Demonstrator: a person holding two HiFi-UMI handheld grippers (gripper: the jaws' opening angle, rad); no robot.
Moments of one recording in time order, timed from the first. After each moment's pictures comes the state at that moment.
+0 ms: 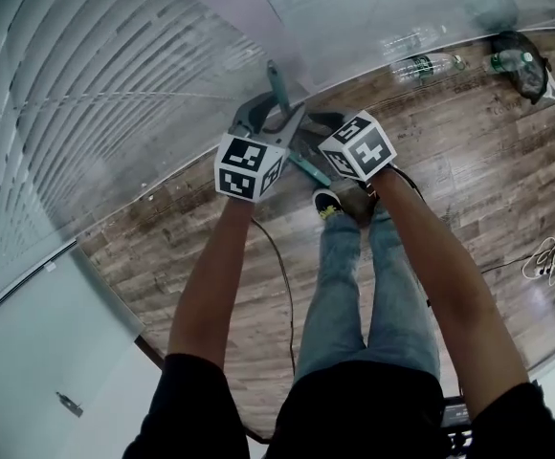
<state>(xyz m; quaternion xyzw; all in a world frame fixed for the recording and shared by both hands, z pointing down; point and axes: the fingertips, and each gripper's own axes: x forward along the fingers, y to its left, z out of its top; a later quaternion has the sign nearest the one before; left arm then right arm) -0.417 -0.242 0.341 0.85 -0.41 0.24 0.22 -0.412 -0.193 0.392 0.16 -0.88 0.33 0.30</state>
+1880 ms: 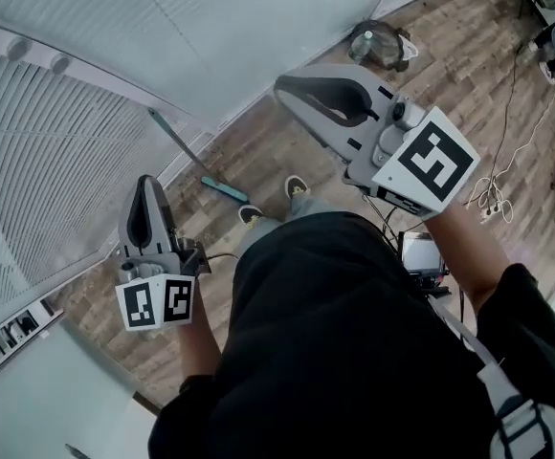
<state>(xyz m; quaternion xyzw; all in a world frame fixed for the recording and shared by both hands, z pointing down) -0.286 -0.064 -0.100 0.80 -0.59 -0.01 0.11 -0.096 -0.112 -0.160 0.28 -0.96 0.03 0.02</state>
